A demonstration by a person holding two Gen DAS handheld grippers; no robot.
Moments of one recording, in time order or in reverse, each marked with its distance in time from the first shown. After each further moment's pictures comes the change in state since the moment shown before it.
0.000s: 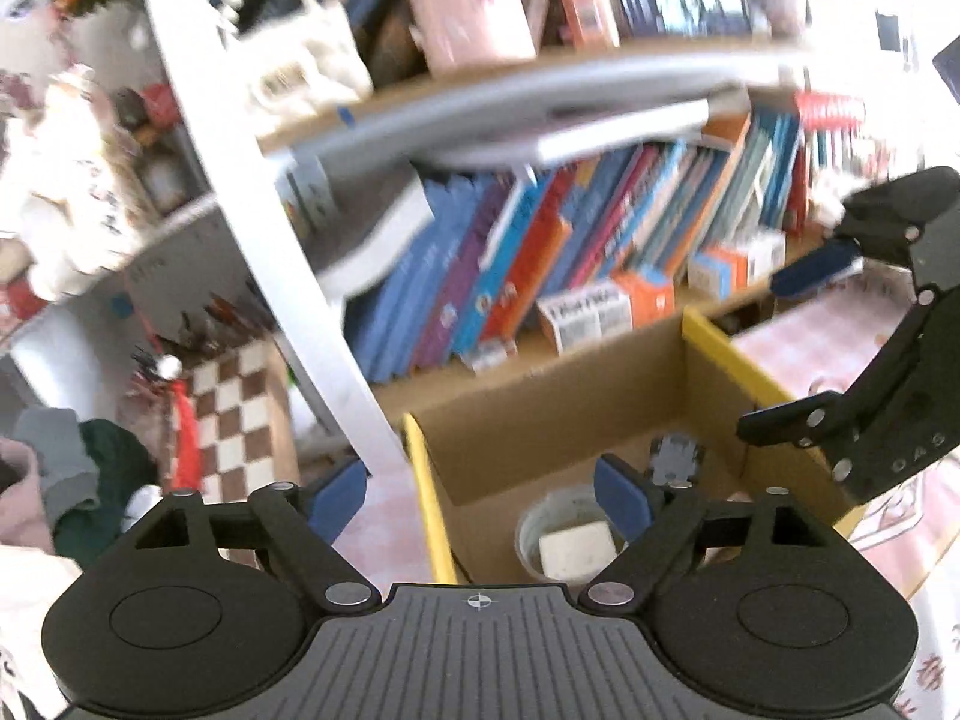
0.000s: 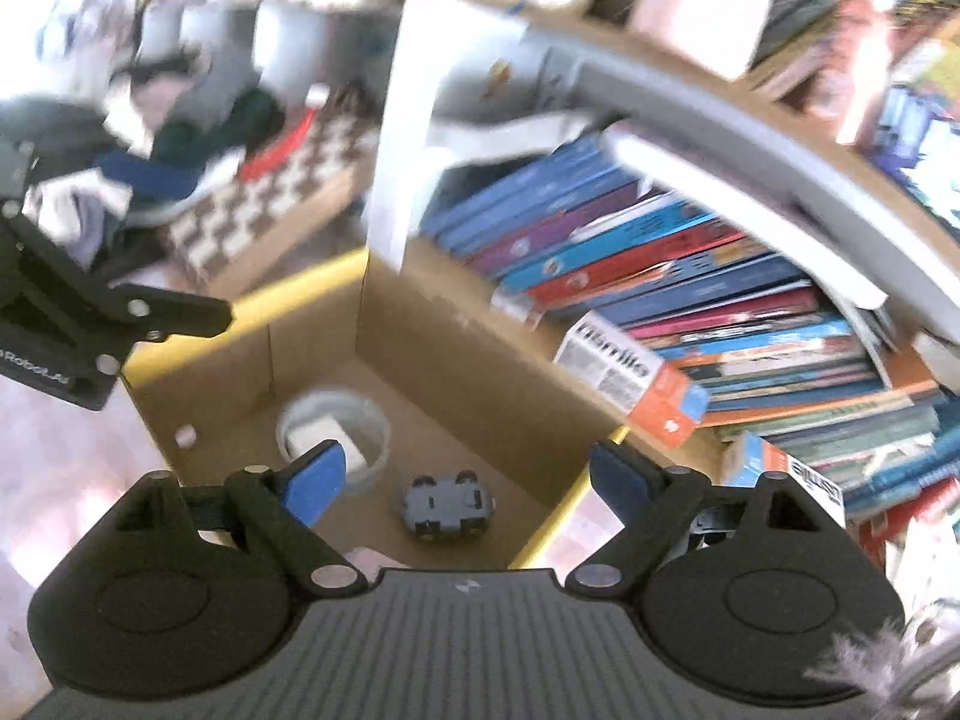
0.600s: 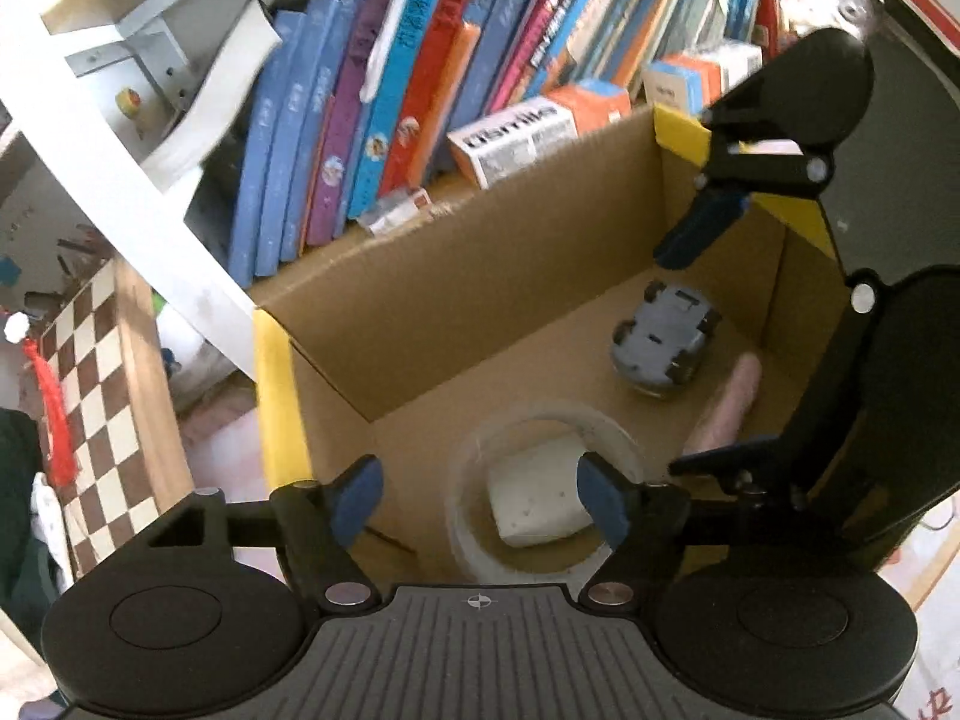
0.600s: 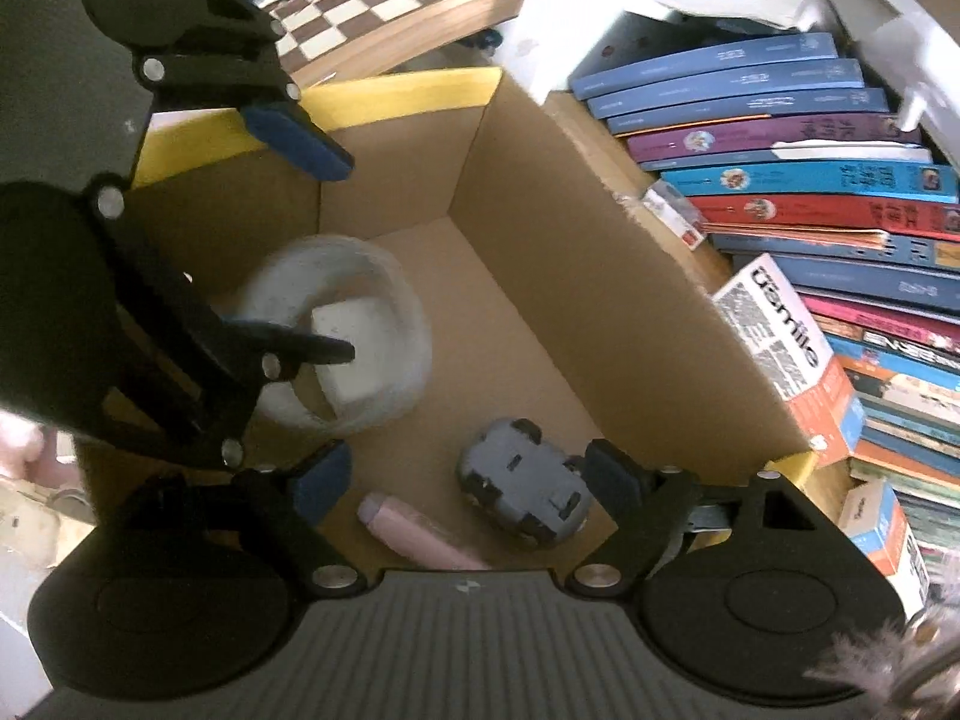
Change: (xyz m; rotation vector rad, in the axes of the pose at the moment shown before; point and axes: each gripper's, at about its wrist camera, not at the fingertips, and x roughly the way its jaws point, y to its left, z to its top) left arm 0.123 -0.037 -0.023 0.156 0.297 -0.096; right arm 0.123 0.023 -0.007 -0.289 0.288 0.179
